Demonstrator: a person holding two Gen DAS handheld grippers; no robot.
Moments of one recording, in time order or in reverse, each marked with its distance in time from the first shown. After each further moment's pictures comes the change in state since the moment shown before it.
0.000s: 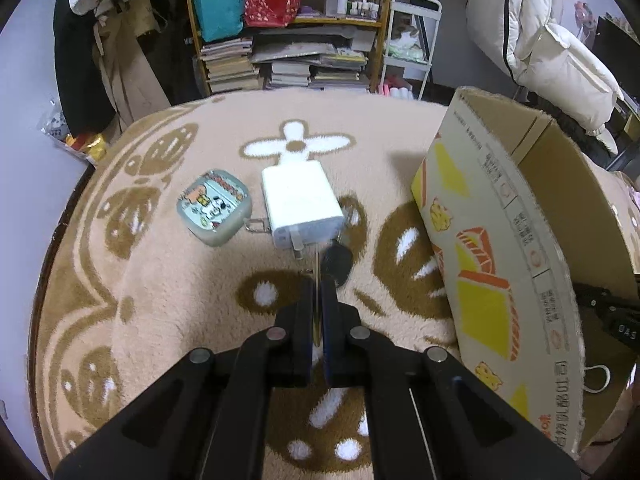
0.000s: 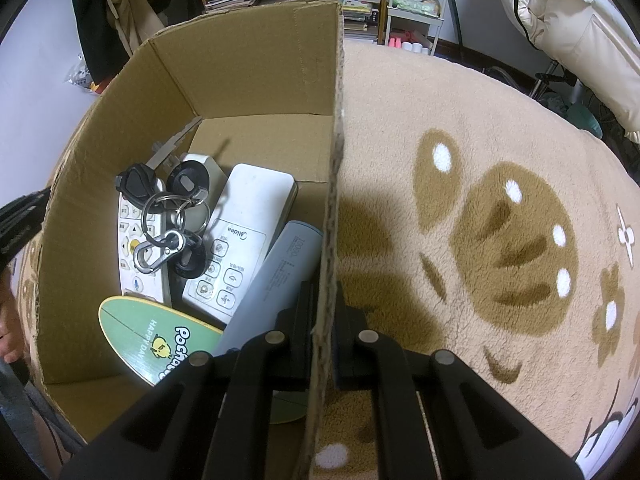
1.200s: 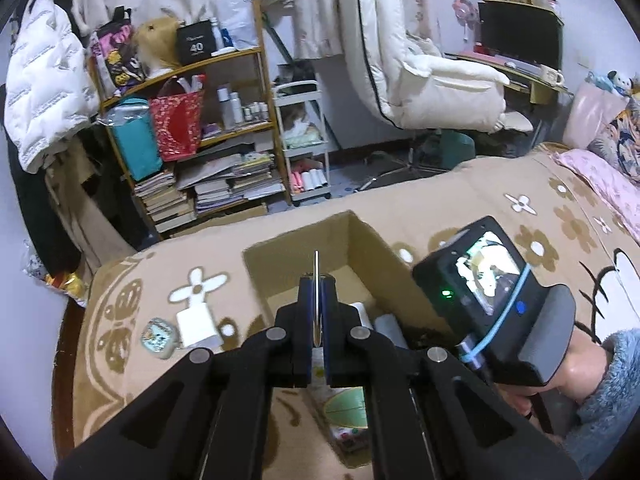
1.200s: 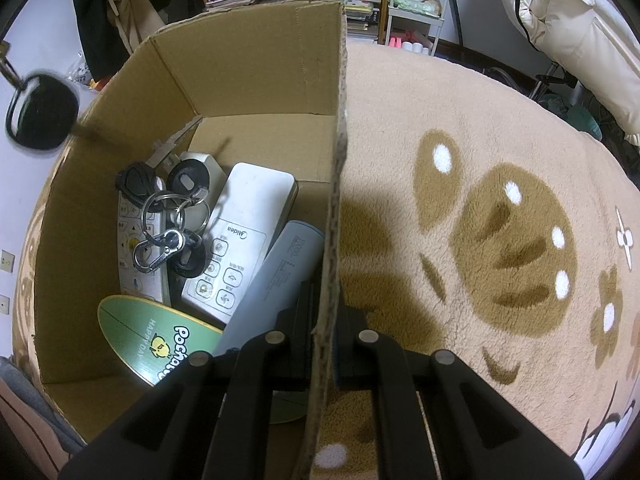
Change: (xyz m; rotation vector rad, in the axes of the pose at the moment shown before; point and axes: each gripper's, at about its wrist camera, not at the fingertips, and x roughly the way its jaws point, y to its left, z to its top) left arm -0.135 -0.141 0.021 0.309 -0.287 -0.126; right arm -0.002 -0.003 -0.002 -0.003 0.001 0.000
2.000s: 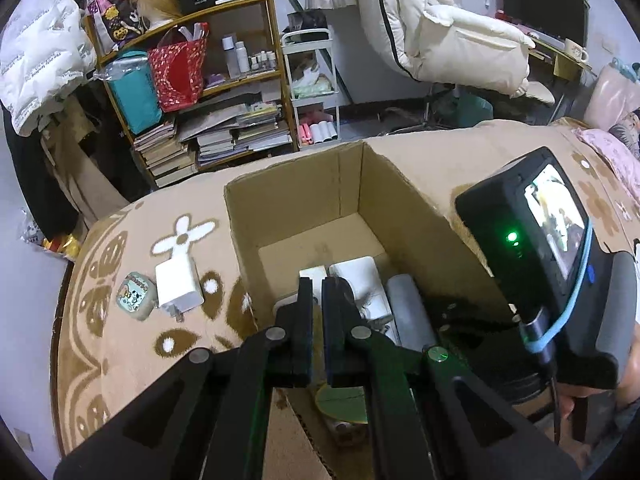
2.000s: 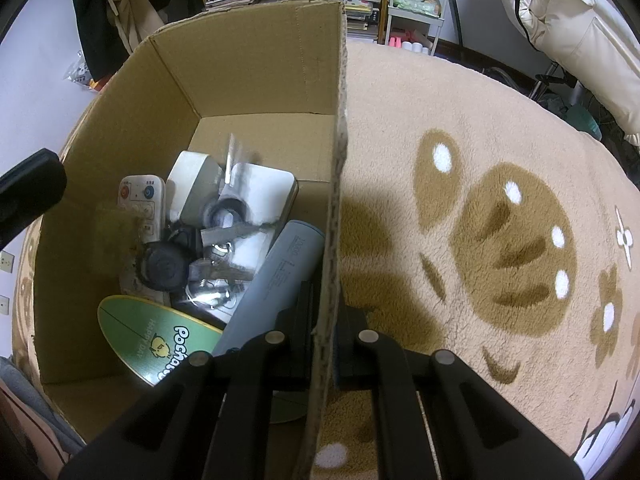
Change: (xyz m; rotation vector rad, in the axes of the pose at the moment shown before) left arm 0.058 -0.001 -0.032 -0.043 0.161 0.041; right arm 0.000 -0.004 -0.001 -0.001 0.001 0.000
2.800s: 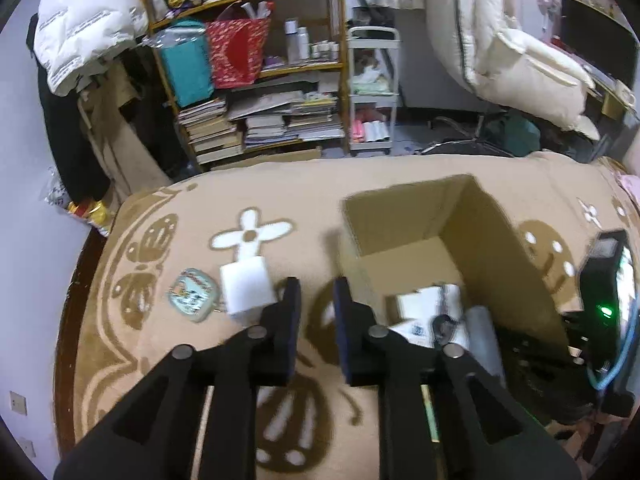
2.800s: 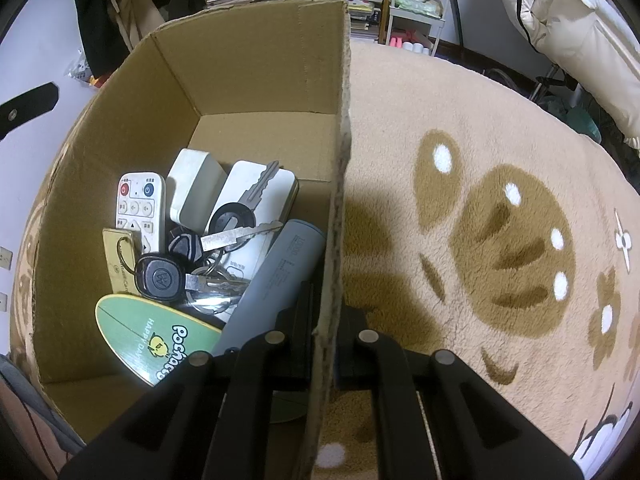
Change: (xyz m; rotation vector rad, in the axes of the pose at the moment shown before) left arm 0.011 0.089 0.024 -0.148 0.041 0.100; right arm -0.001 0.001 0.000 -0.009 0.001 -0.005
